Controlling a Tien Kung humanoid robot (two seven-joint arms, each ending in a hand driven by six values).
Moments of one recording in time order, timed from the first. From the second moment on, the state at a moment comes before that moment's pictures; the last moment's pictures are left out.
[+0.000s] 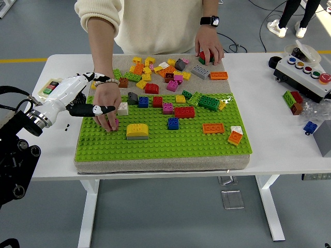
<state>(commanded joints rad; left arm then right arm) -0.44 0.16 -1.54 -1.09 2.27 -0.12 -0.41 0.18 -0.10 1.40 0.18 -0.42 -0.25 -0.02</state>
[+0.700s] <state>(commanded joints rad) -0.46 0.17 -1.50 -1.02 2.27 -0.12 -0.45 0.18 -0.09 1.41 0.18 -0.41 -0.26 -0.02</state>
